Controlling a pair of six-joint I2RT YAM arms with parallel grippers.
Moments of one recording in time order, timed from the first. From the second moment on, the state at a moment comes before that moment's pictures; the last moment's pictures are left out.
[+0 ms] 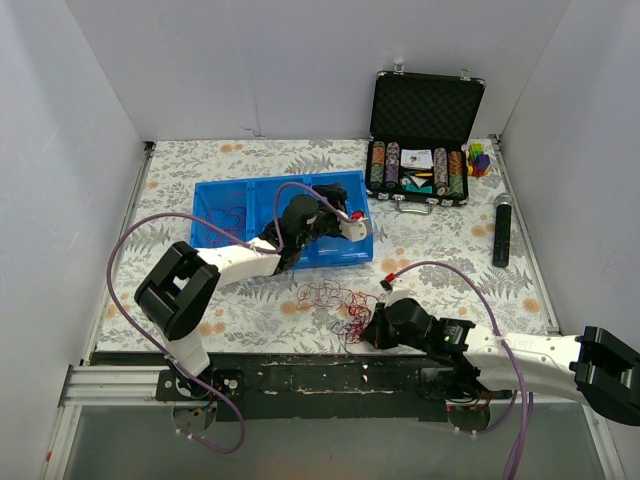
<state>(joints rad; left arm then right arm) -0.74 1.73 0.98 0.56 0.07 1.05 1.13 0.92 0.19 0.00 0.15 0.87</state>
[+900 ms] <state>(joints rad) -0.79 1.15 0.78 -0.29 0.45 0.78 1.13 0.91 0.19 -0.01 0.15 0.87</state>
